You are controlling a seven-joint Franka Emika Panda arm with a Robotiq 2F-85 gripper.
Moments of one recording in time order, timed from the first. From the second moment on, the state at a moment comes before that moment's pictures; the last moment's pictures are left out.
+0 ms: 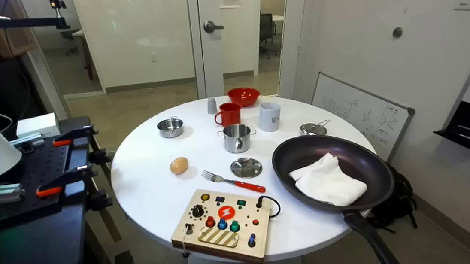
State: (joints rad) arm -0.04 -0.41 -0.28 -2.19 0.09 2.04 -0.28
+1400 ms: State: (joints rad) arm -0.07 -0.32 -0.21 -2.18 0.08 2.06 -0.25
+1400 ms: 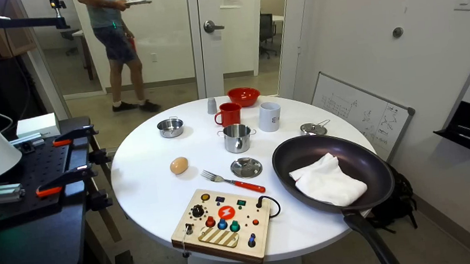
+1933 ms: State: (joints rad) arm -0.07 -0.08 -0.19 -2.08 0.09 2.02 -0.25
